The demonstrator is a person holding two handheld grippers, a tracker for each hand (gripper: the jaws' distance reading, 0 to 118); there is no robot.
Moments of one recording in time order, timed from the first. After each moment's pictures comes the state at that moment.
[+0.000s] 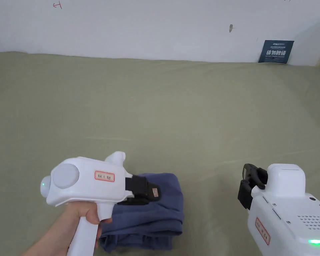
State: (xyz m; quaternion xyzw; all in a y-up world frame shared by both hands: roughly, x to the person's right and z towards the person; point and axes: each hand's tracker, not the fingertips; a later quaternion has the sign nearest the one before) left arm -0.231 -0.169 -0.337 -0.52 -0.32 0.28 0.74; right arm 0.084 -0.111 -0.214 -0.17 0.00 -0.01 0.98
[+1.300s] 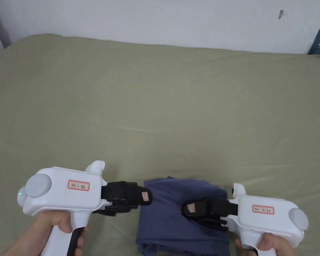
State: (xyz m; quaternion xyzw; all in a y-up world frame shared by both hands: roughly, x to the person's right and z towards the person) left arm -0.361 -0.217 -0.350 -0.52 -0.27 0.33 0.74; right arm 0.043 -0.294 -0.361 -0.49 0.37 -0.45 0.64
